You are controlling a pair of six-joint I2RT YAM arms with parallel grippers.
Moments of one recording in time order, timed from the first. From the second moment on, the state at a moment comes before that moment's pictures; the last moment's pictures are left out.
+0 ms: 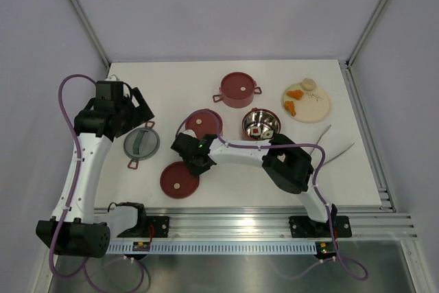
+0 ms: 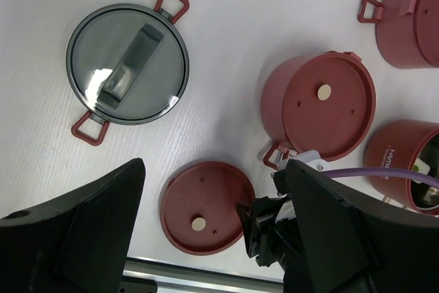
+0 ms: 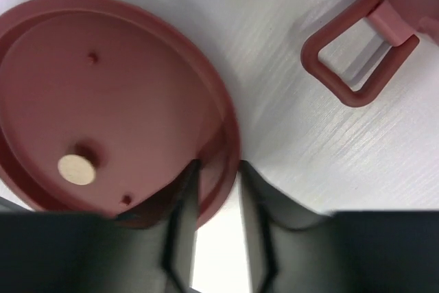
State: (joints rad) left arm -0.06 1.12 1.27 -0.99 -0.06 -0.55; right arm 1.14 2.14 1.61 -0.63 0.12 0.57
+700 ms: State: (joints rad) left arm -0.01 1.14 1.43 -1.02 -0.11 -0.58; right arm 1.02 1.80 1.67 -0.76 0.25 0.48
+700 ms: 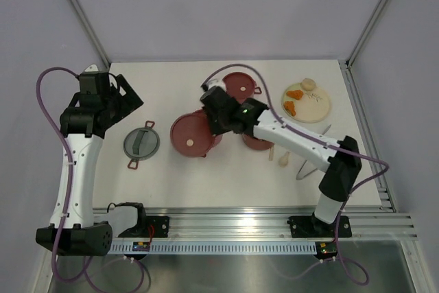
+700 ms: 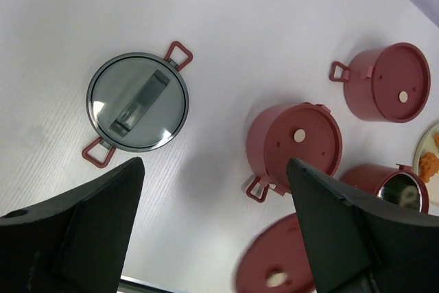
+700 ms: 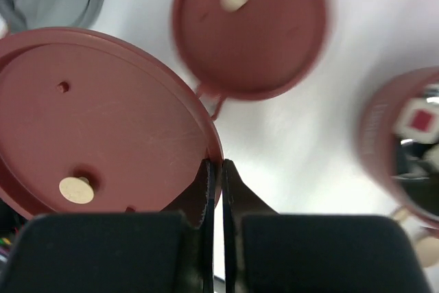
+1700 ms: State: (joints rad) left arm -0.01 1.17 1.33 -0.95 -0.04 -0.52; right arm 0.29 1.65 1.37 -0.86 0.10 0.44
